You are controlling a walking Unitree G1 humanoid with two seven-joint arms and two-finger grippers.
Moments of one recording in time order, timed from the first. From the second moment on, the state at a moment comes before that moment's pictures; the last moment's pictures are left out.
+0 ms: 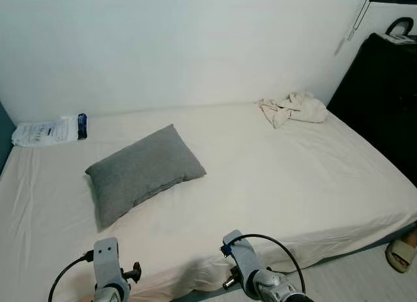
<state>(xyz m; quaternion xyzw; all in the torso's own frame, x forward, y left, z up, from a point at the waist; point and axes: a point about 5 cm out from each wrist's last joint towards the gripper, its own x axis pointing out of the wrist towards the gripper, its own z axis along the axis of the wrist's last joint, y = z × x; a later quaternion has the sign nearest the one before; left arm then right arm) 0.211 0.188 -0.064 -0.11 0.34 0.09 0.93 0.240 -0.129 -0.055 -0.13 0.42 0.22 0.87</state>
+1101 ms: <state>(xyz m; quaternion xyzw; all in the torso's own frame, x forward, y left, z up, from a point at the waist) 0.217 0.181 -0.061 -0.12 0.33 0.07 0.93 0.229 -0.132 -0.062 -0.13 0.44 0.21 0.86</state>
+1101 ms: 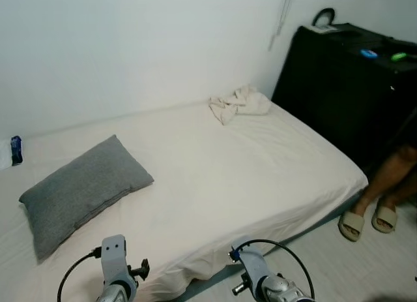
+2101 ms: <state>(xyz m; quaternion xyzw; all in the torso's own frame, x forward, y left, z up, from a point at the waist) 0.302 0.204 0.032 0.07 0.07 0.15 0.98 0.231 -0.136 -0.060 -0.14 0.44 0.21 0.86</state>
